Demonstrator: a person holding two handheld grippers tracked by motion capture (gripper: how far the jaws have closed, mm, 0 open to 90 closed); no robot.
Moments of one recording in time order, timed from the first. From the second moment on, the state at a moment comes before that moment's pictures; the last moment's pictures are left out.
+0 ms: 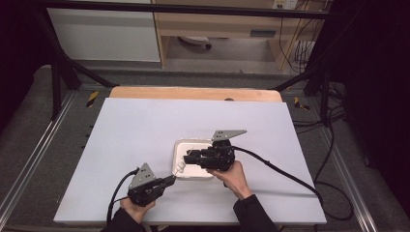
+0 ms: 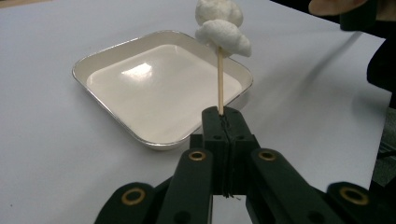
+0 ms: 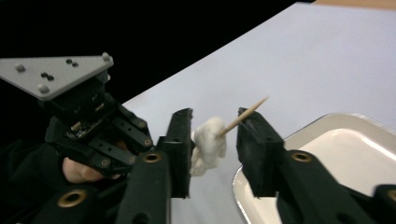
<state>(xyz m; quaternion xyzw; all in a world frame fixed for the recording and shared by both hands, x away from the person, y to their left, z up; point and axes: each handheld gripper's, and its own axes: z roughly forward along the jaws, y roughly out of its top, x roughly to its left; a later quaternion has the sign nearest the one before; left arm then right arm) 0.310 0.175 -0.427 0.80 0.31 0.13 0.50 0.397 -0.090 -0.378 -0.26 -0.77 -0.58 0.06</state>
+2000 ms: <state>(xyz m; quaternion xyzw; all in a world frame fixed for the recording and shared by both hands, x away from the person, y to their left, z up) 0.362 0.157 -0.399 0.82 0.35 0.09 0.44 0.363 -0.247 -0.443 -0.38 -0.81 -0.42 -0.14</state>
